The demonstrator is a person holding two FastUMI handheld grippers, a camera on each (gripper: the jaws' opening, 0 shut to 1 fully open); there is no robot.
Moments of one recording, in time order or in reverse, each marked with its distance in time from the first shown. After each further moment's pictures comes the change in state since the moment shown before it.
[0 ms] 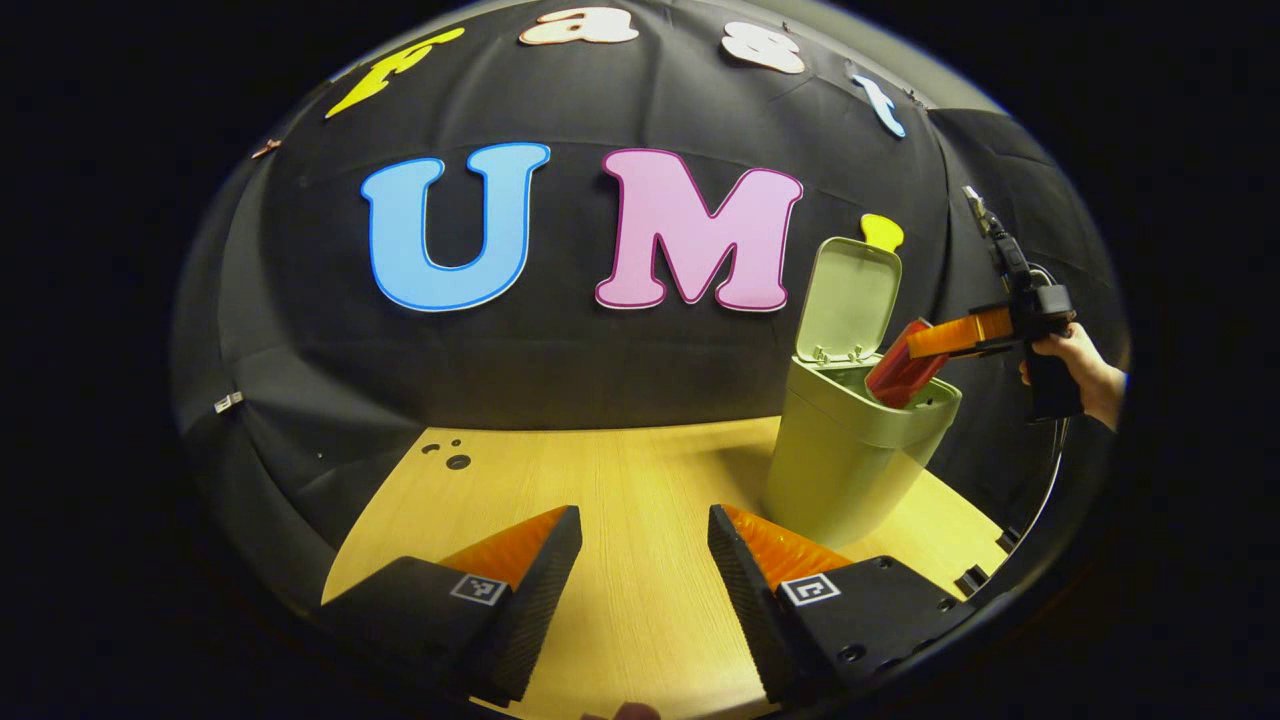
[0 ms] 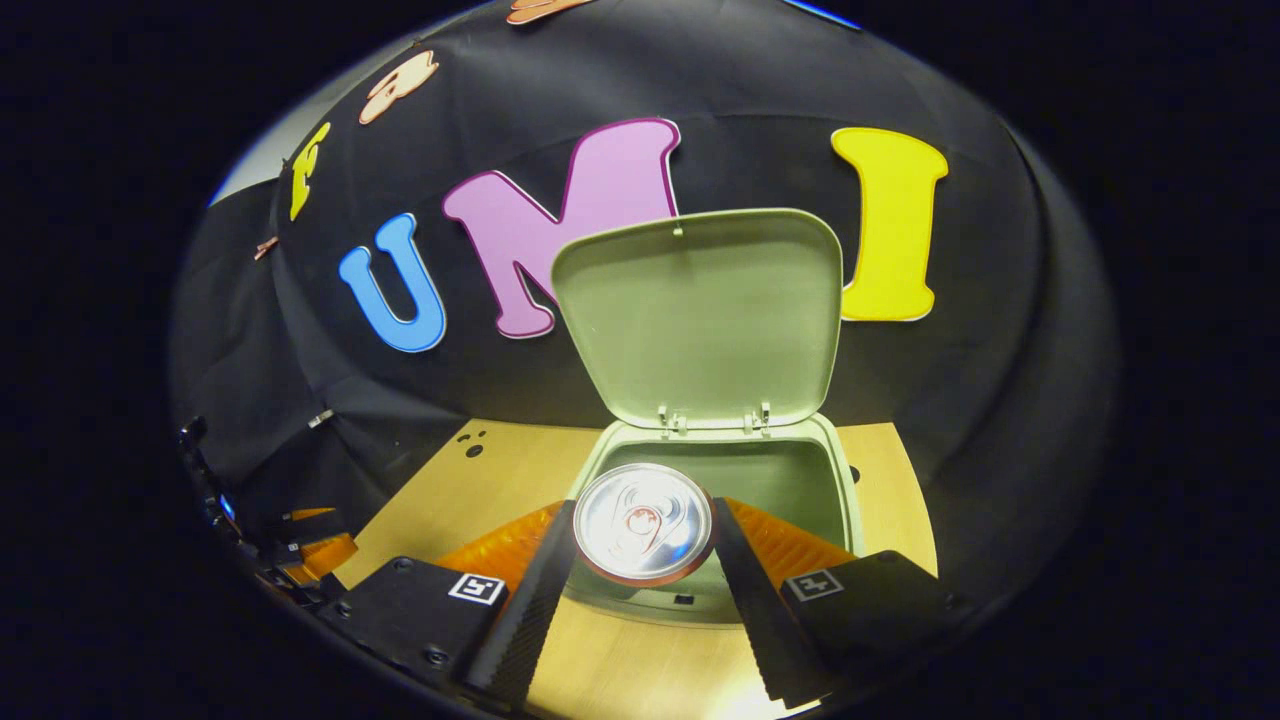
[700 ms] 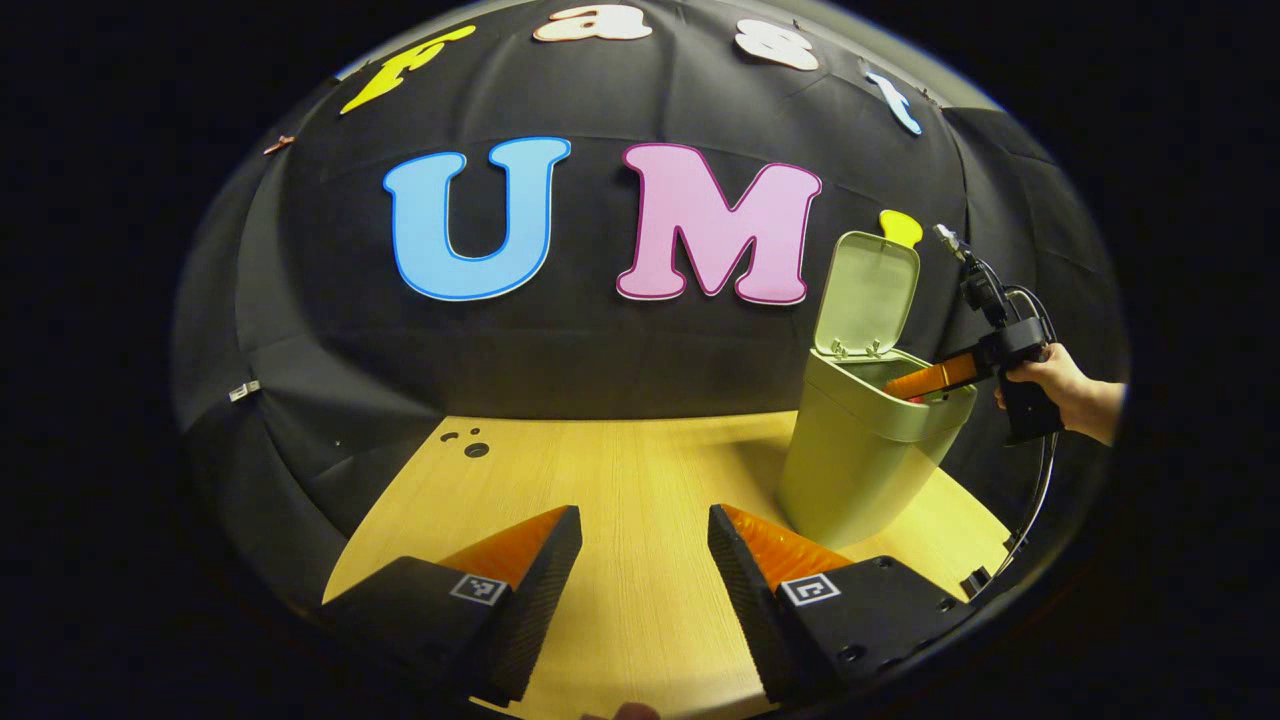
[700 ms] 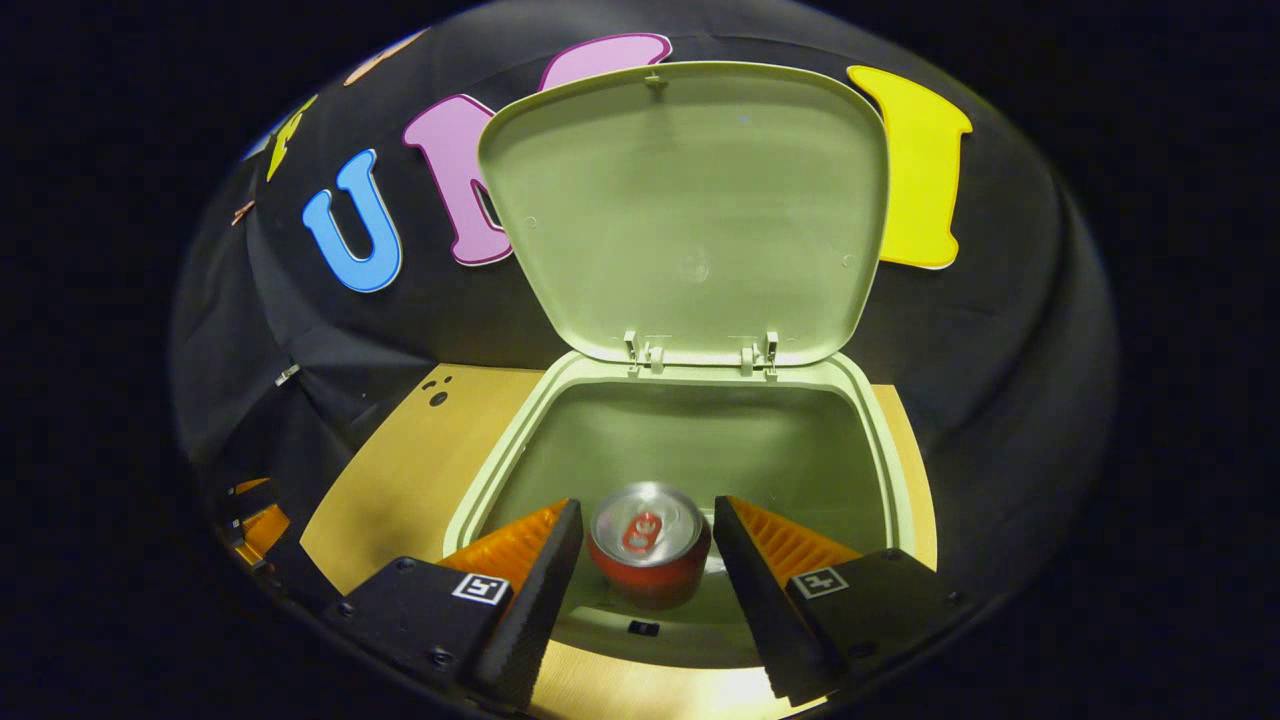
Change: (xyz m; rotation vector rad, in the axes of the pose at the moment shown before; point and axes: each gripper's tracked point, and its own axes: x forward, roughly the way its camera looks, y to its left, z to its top) left arm -0.008 0.007 -0.014 -0.011 0.018 0.058; right arm 0.049 -0.020 -0.045 -0.030 0.135 -0.042
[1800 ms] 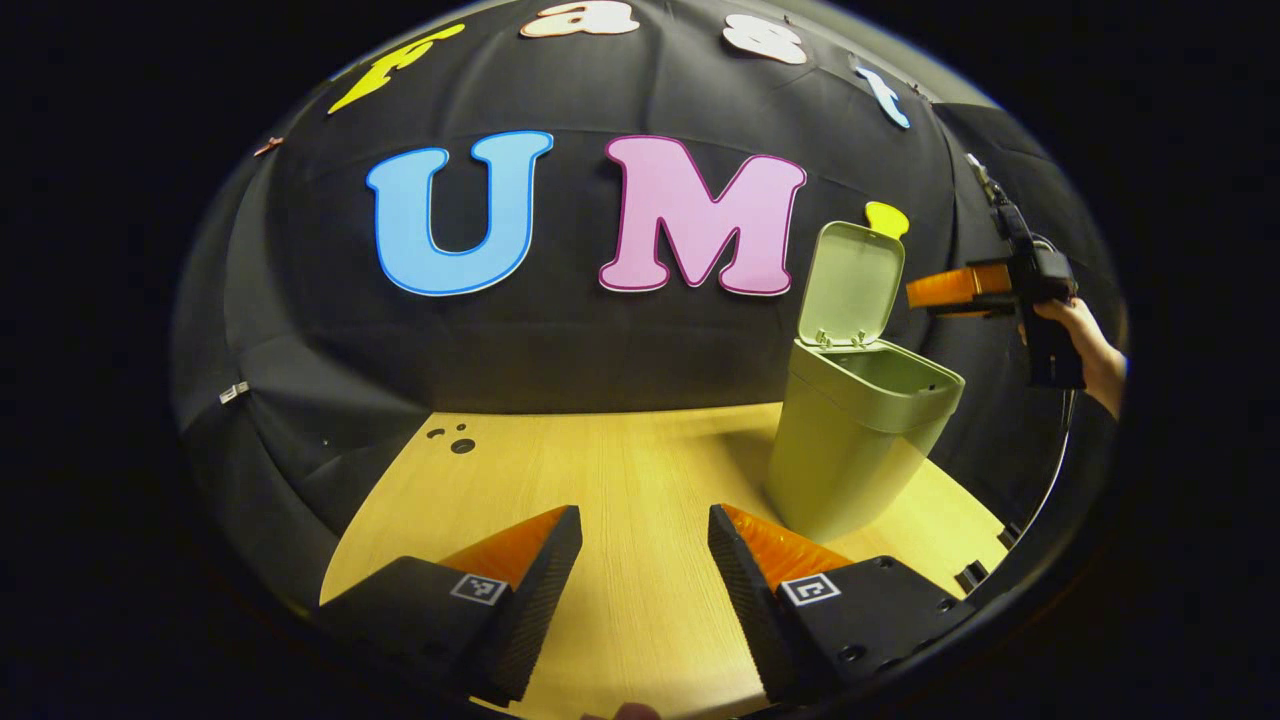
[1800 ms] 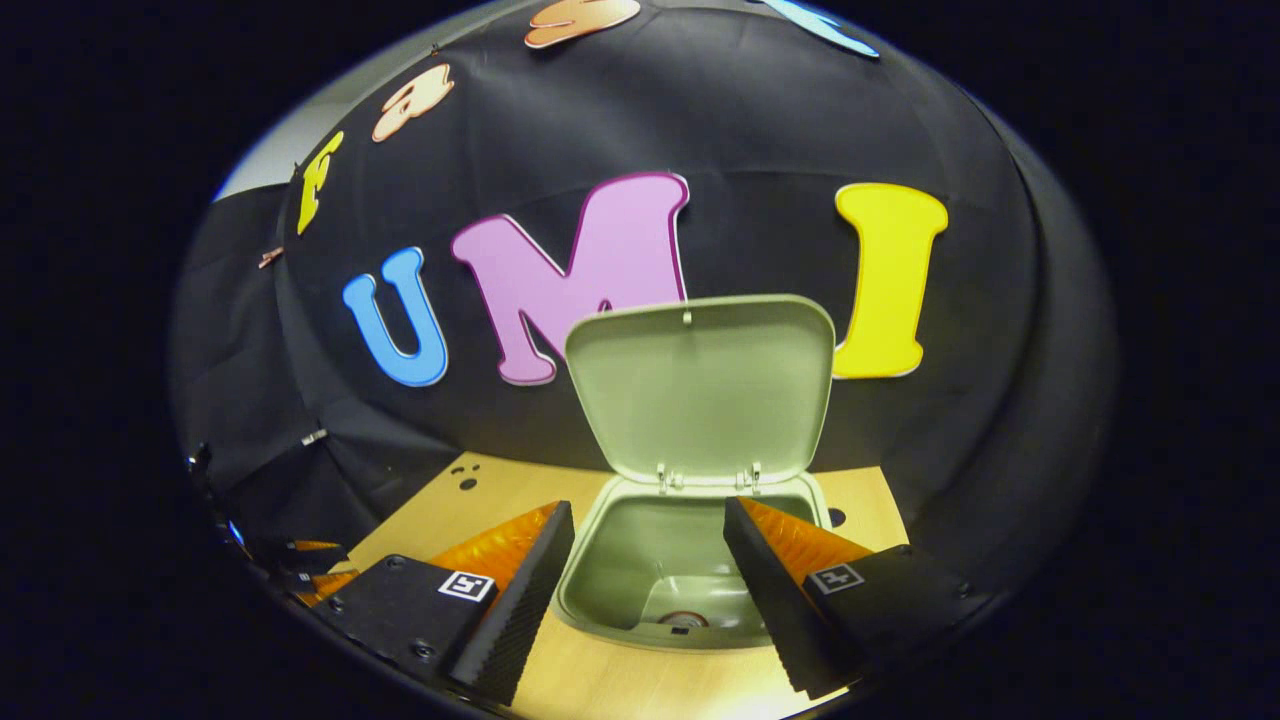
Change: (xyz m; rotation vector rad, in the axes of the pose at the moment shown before) left arm 0.003 -0.014 -0.005 0.014 0.020 -0.048; right arm -0.096 0.028 0.107 0.006 -0.338 0.029
